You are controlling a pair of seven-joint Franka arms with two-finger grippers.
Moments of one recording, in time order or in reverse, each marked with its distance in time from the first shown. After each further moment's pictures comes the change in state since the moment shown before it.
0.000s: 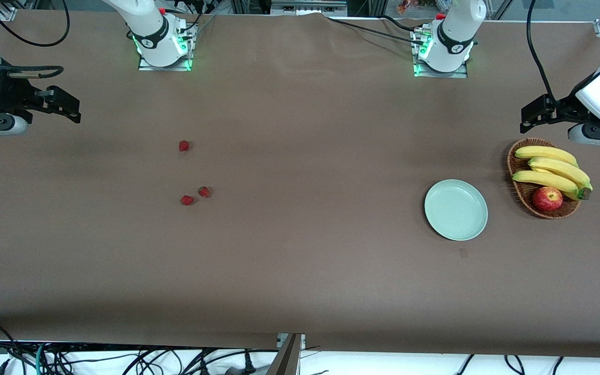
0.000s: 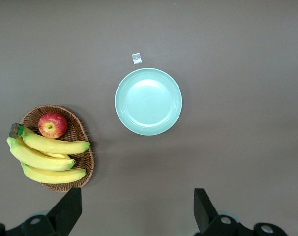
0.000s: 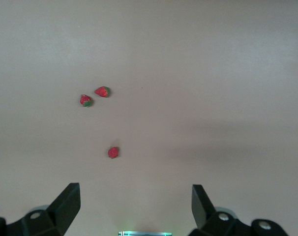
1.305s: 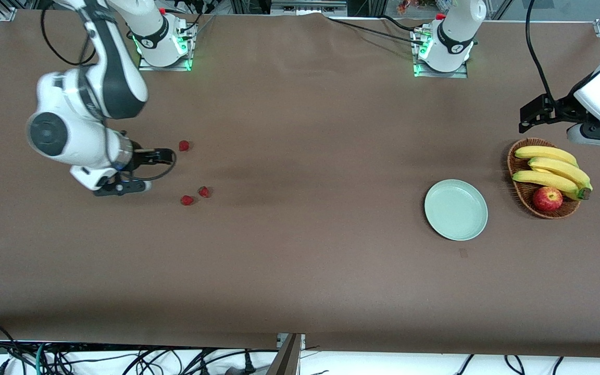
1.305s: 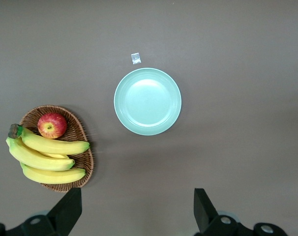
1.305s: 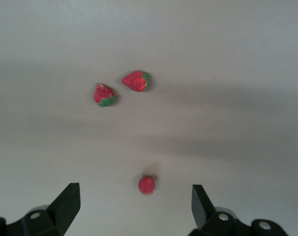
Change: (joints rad) left arm 0.000 0.000 -0.003 -0.001 0.000 0.000 0.000; right arm 0.046 0.198 0.076 -0.496 0.147 0.567 0.008
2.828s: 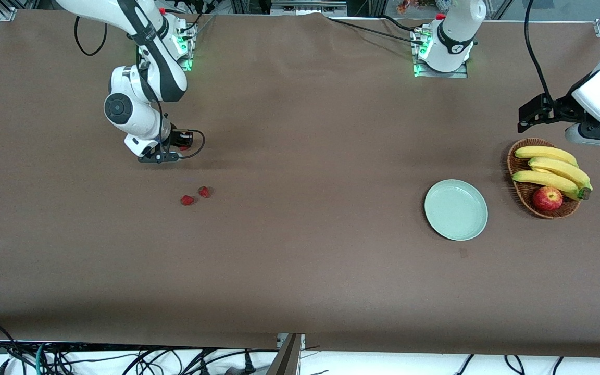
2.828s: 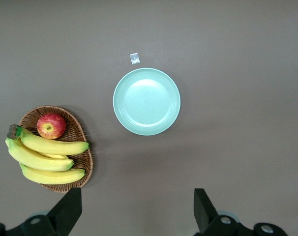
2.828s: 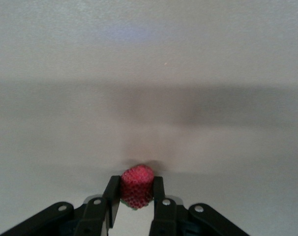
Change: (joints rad) left arm -0.001 0.000 -0.004 0.000 0.000 0.000 0.000; right arm 0.001 -0.029 0.068 -0.508 0.098 0.506 0.016
